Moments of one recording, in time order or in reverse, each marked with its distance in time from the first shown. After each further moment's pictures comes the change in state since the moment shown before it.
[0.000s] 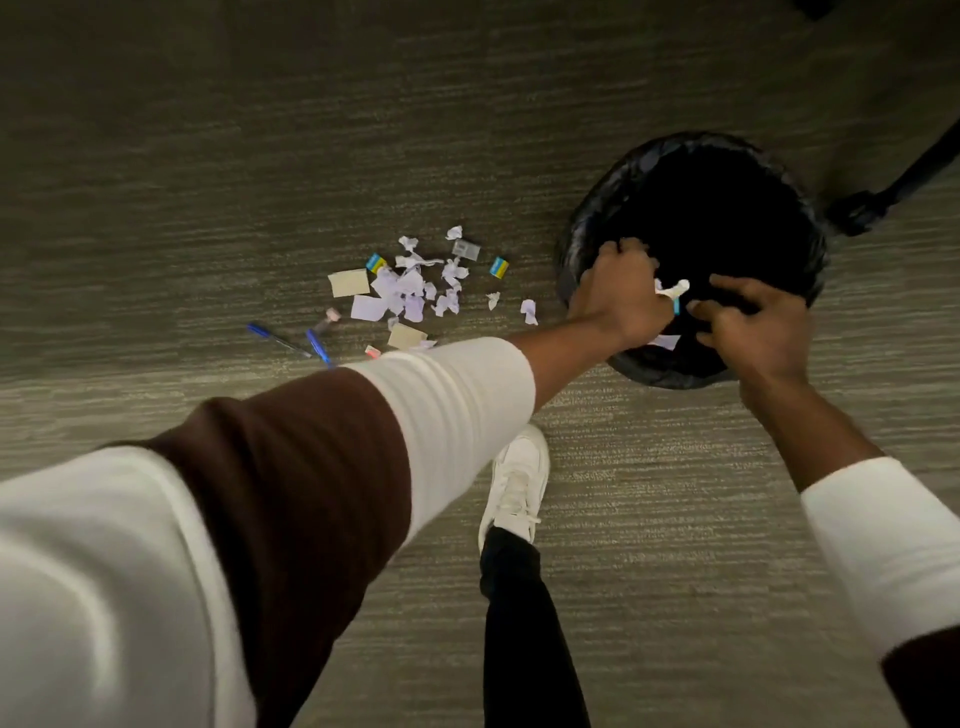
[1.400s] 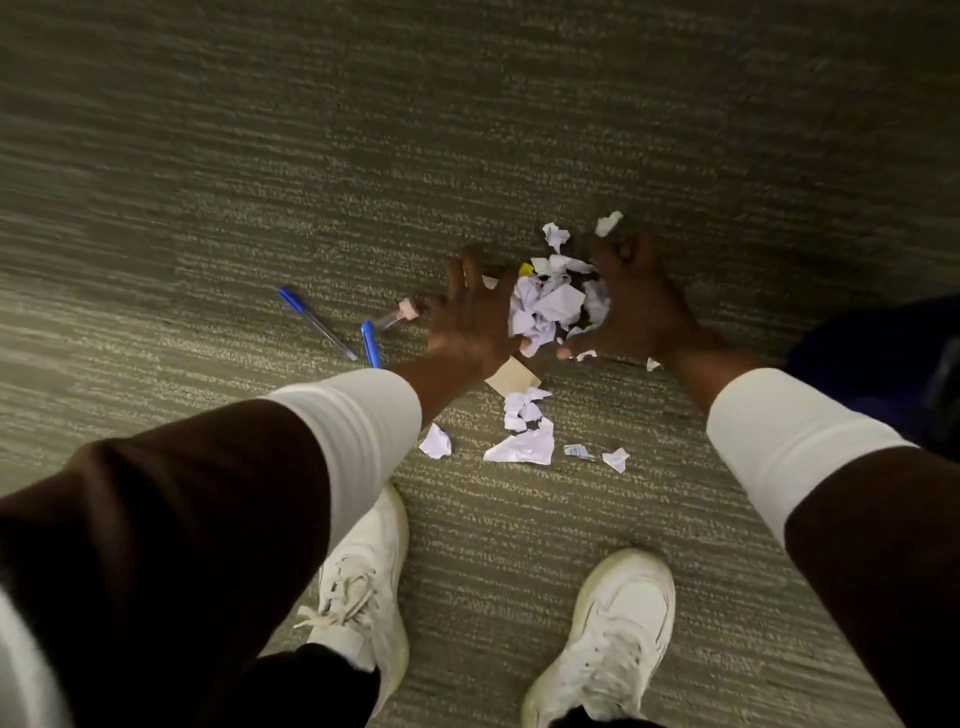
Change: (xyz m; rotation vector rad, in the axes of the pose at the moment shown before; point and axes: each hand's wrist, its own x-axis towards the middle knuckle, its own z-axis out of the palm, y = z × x) left_hand 0.119 -0.450 -0.025 0.462 0.142 -0.283; right_hand 0.080 -0.021 0.425 -0.697 -0.655 -0.816
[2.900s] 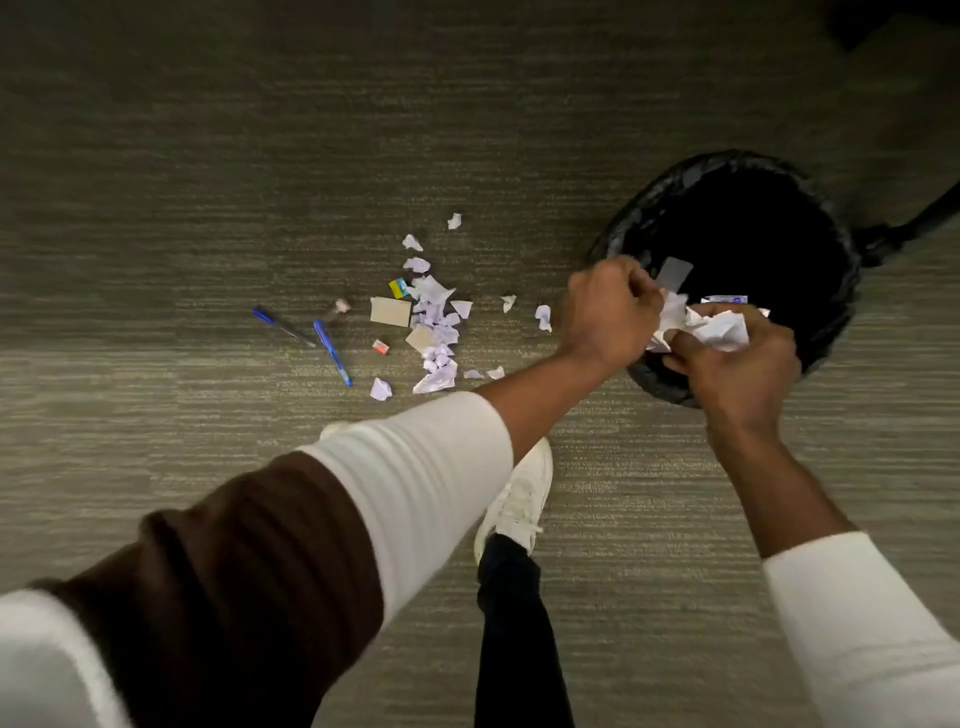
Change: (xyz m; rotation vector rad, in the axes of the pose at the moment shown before) left_hand -0.231 0.309 -0.194 -0.891 0.058 0.156; right_hand -0.358 0.004 -0.193 0.633 0.802 0.667
